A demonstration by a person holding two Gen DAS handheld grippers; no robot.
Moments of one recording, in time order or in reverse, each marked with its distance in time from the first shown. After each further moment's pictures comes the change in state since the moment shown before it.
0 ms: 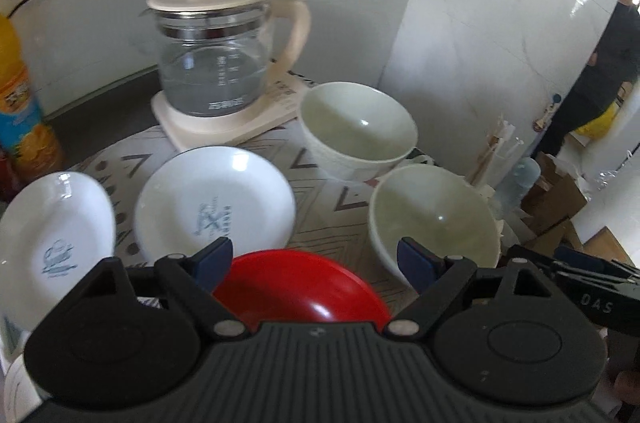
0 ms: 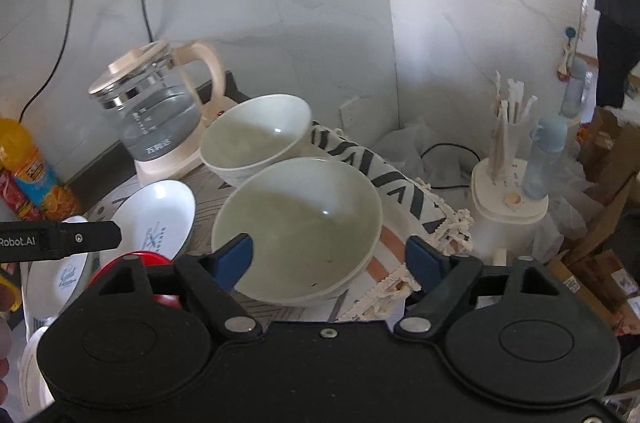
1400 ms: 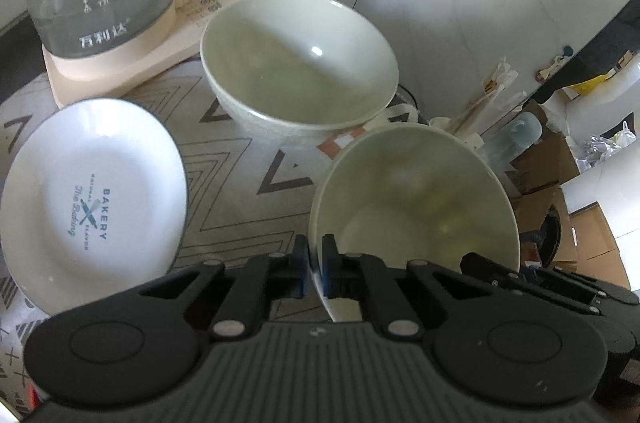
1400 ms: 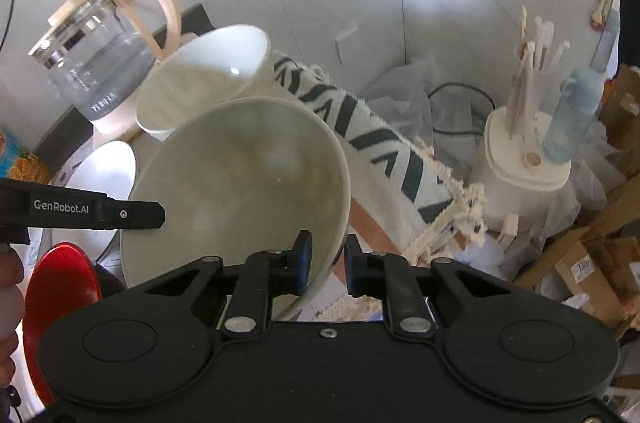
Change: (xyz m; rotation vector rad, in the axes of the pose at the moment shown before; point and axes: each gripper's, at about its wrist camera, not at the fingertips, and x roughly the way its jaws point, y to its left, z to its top) left arm 0.129 -0.040 0.031 -0.031 0.267 -0.077; right arm 0.084 -0.029 0.024 -0.039 0.200 0.032
